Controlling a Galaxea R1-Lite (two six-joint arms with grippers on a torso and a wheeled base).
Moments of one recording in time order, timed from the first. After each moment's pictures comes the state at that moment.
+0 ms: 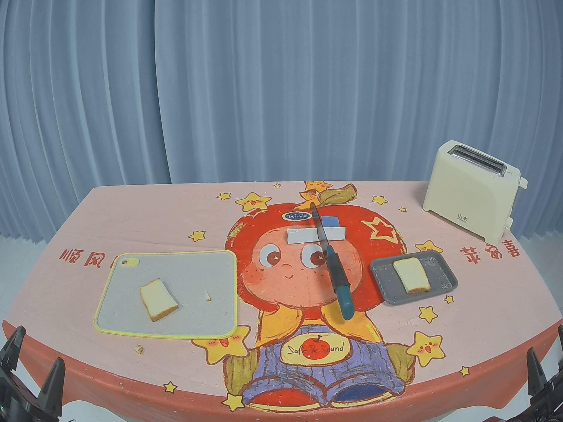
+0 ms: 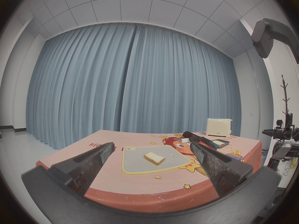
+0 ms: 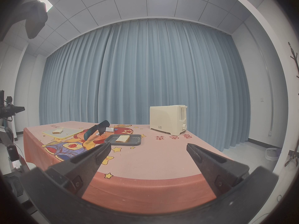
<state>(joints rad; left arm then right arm) -0.01 0.16 -0.04 -0.23 -0.16 -0.09 0.00 0.02 -0.02 0.00 0.02 0.02</state>
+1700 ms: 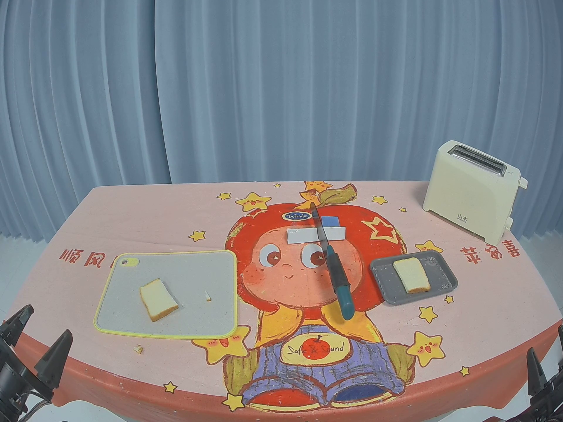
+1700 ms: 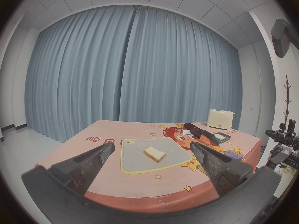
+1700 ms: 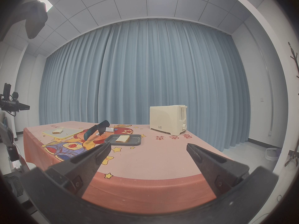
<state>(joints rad) -0.02 0.45 -0.16 -0.24 -0.18 -0.08 0.00 0.02 -0.02 0.00 0.02 0.02</state>
